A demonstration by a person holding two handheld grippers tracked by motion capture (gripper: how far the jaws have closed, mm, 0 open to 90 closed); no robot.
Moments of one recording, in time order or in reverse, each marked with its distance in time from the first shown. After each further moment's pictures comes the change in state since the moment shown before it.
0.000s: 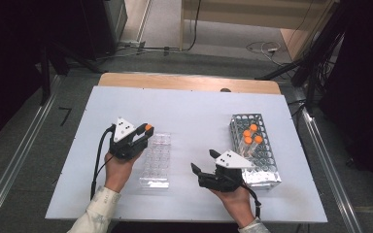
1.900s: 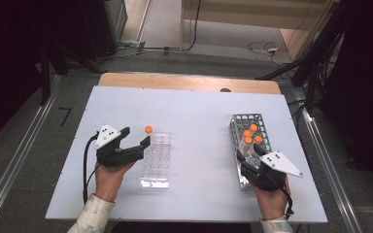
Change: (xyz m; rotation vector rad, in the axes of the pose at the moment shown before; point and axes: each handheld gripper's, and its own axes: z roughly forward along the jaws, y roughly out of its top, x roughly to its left) left arm 0.004 -0.004 -0.036 -0.036 -0.019 -0.129; right arm -0.064 -0.013 -0.064 -0.097 -0.330 0.051
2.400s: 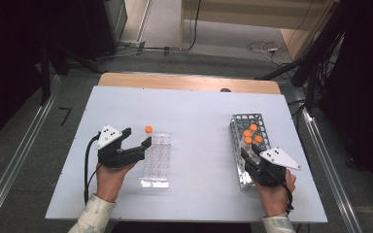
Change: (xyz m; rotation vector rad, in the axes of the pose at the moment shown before) left arm -0.002 -0.001 0.002 0.007 -0.007 0.002; right arm -0.012 -0.005 0.014 0.069 -0.007 -0.004
